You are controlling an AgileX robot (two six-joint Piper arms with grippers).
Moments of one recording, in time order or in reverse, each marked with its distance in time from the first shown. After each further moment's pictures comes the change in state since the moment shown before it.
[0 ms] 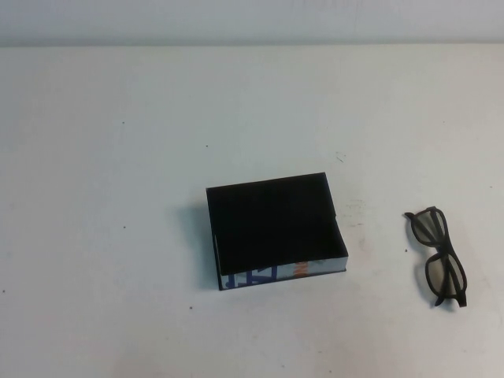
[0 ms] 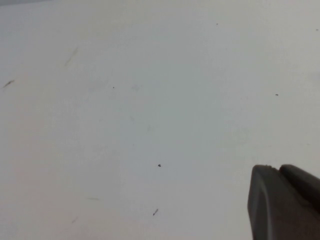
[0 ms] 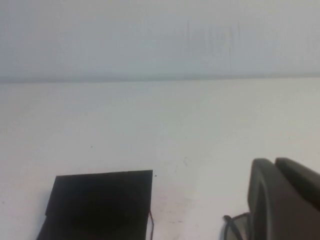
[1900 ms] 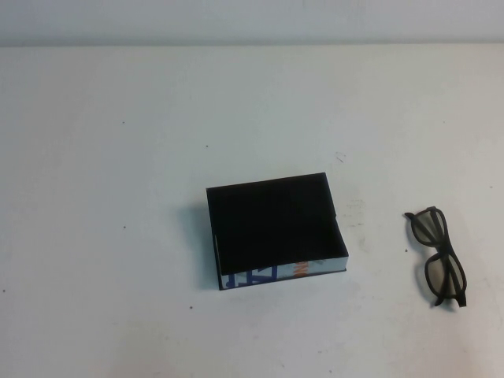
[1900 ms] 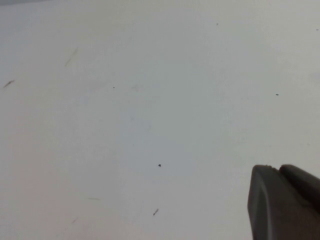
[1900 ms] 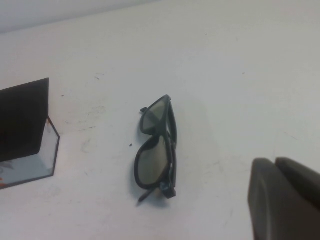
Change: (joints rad) right arm -0.088 -0.433 0.636 -0.212 -0.173 0.257; left arm 0.000 0.000 0.000 0.000 0.000 0.000
